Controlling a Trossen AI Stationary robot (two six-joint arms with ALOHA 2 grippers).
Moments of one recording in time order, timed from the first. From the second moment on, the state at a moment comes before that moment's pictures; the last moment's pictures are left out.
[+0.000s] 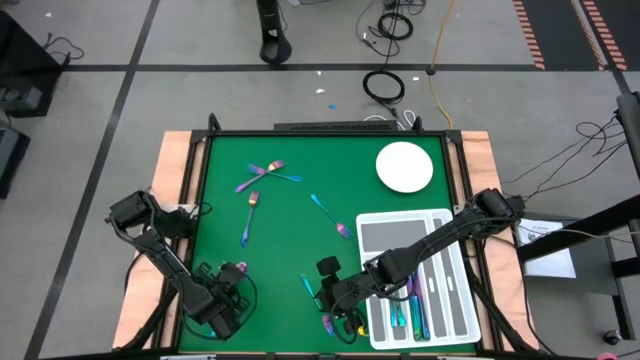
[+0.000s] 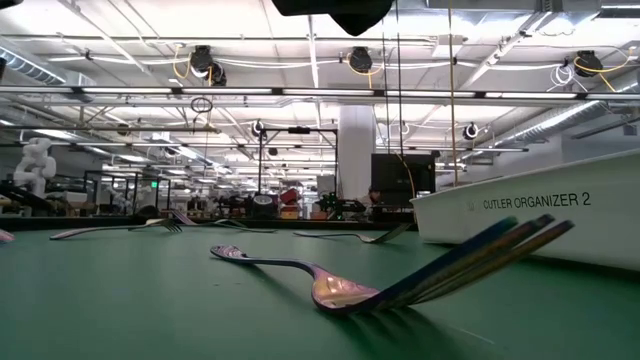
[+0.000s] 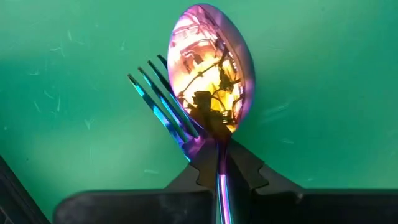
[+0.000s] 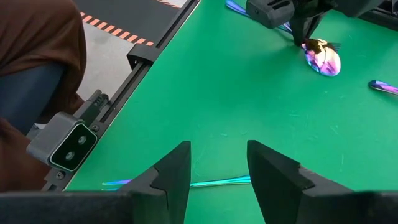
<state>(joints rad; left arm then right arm) -0.93 1.77 1.01 -1.00 -0.17 -1.82 0.49 1.90 1.41 -0.22 0.10 0.01</state>
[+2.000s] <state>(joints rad) -0.87 1.55 1.07 0.30 -1.09 -0.13 0.43 1.91 1.41 0.35 0.15 -0.01</state>
